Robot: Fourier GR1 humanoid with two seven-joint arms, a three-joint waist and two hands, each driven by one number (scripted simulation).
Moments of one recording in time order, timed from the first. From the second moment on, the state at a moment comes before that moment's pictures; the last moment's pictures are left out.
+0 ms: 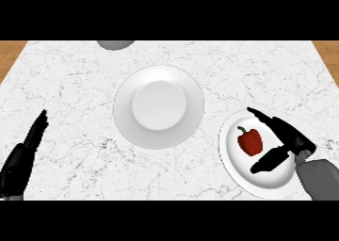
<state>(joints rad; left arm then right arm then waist) 0.09 0.34 0.05 -1.50 -0.15 0.07 -0.12 -0.24 -0.37 0.12 -1.24 0.33 0.37 0.19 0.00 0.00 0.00</state>
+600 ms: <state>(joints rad) 0.08 0.30 0.11 -1.51 -0.18 0.01 -0.11 -0.28 -0.29 0.07 -1.12 0.43 0.31 0.03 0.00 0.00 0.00</state>
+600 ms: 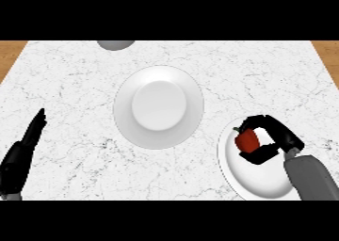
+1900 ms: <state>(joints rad) -0.01 0.28 0.08 -1.47 -0.21 -0.03 -0.13 -0.93 -0.55 0.00 -0.65 0.63 0.07 -0.68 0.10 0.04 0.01</state>
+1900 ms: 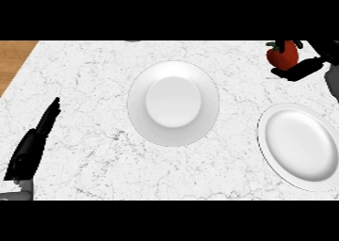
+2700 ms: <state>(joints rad) 0.05 0.29 0.13 -1.51 -0.20 -0.02 -0.11 -1.20 -0.32 0.00 -0.47 0.58 0.23 -0.84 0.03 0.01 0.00</state>
